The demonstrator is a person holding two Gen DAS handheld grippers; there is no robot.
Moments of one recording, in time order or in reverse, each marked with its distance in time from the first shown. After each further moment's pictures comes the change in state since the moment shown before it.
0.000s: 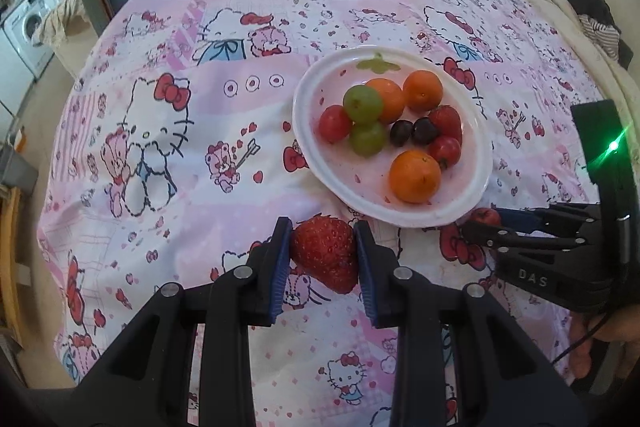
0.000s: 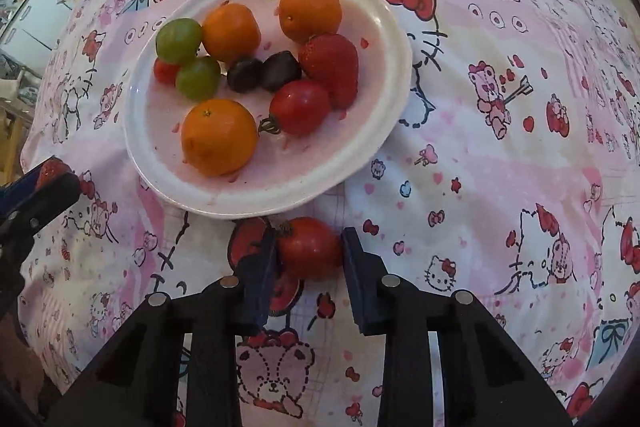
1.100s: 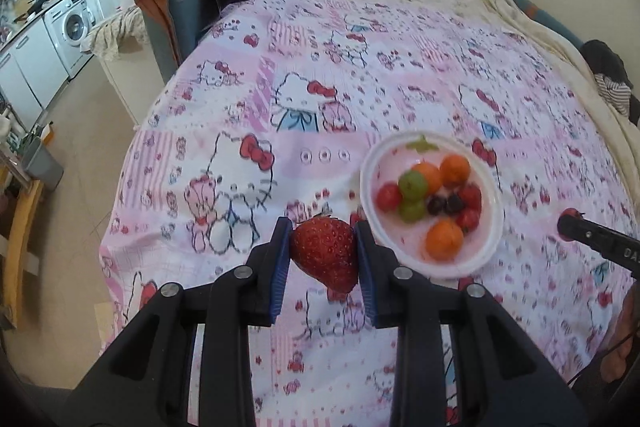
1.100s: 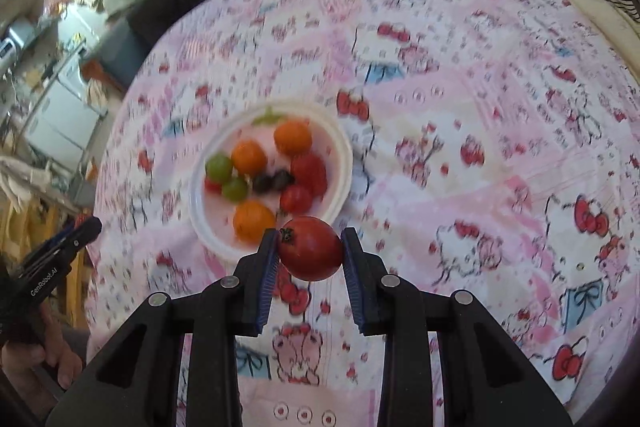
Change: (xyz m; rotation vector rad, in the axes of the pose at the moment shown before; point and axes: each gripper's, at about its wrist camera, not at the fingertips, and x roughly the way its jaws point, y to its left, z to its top) left arm -0.063 0.049 0.024 -0.106 -0.171 0.065; right arm -0.115 -0.037 -0.009 0.189 -0.327 0.121
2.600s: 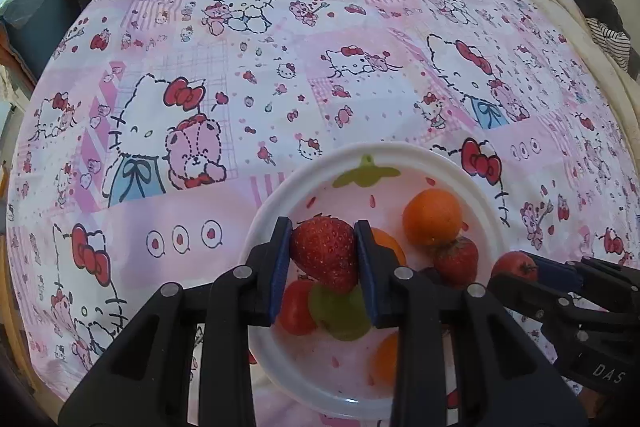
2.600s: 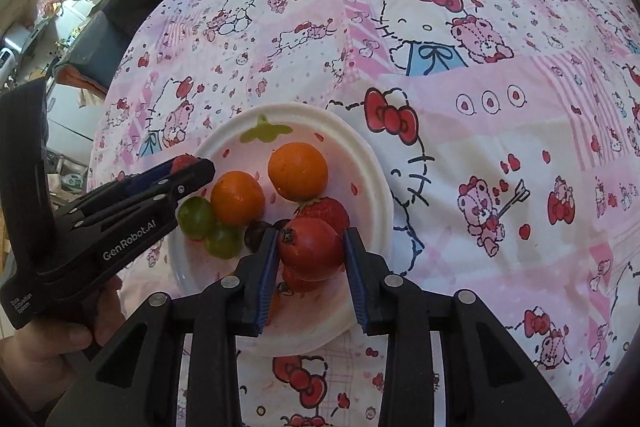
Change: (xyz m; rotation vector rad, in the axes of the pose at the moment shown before) left arm 0.151 -0.088 0.066 0.159 0.204 -0.124; right arm 0.104 -0.009 0.048 0.043 0.162 0.088
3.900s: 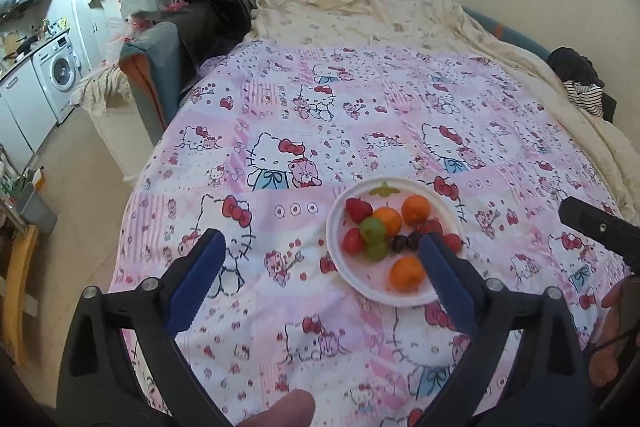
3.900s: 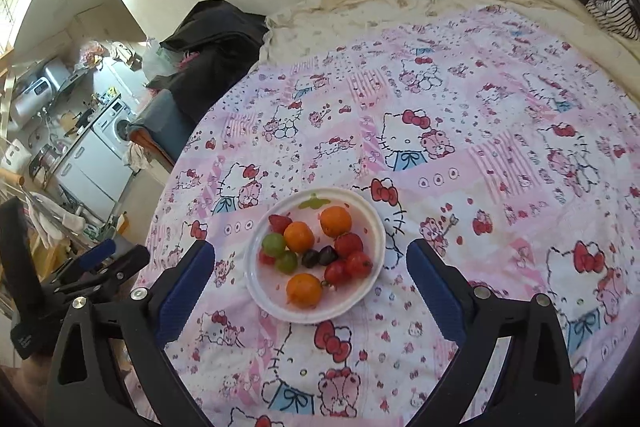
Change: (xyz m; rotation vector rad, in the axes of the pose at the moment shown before) left arm -0.190 0.029 -0.102 -0.057 -0.359 0.092; right arm -0.153 0.040 -0.076 -0.078 -0.407 -0.001
